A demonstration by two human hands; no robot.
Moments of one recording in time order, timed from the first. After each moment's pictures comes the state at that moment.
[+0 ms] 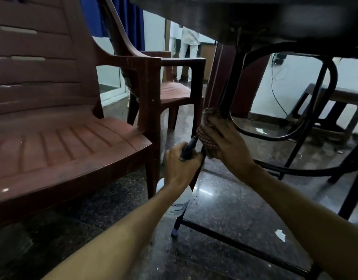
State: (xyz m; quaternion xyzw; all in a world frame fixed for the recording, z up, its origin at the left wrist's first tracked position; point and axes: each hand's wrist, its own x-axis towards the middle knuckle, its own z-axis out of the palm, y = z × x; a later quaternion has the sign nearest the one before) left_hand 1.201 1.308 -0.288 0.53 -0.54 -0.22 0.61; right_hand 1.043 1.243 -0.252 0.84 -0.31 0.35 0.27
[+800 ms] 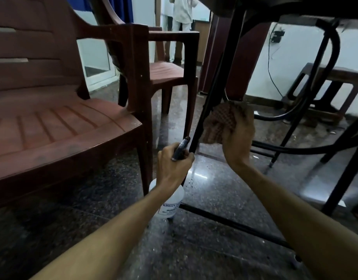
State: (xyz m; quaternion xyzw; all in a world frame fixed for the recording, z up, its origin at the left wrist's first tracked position) left_hand 1.199 1.314 -0.341 0.57 -0.54 -0.24 0.57; right_hand 1.040 1.257 -0.283 0.68 -0.44 0.58 0.08
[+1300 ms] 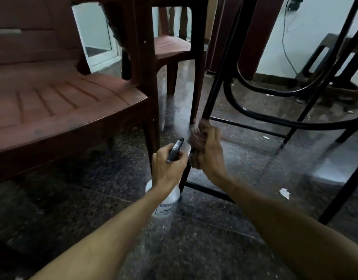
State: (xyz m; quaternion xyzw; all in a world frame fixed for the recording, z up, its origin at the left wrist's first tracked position) left_hand 1.221 1.329 -0.415 0.62 -0.51 -0.23 0.55; right_hand 1.084 1.263 -0.423 0.73 -0.49 0.45 -0.14
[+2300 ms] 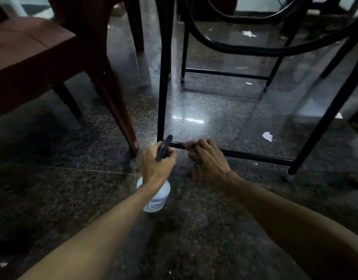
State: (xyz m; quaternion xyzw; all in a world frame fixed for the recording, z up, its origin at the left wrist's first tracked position) left_hand 1.167 1.371 -0.511 0.68 -0.55 -0.25 0.42; right_hand 0.974 1.325 -0.571 0.85 -0.52 0.11 0.01
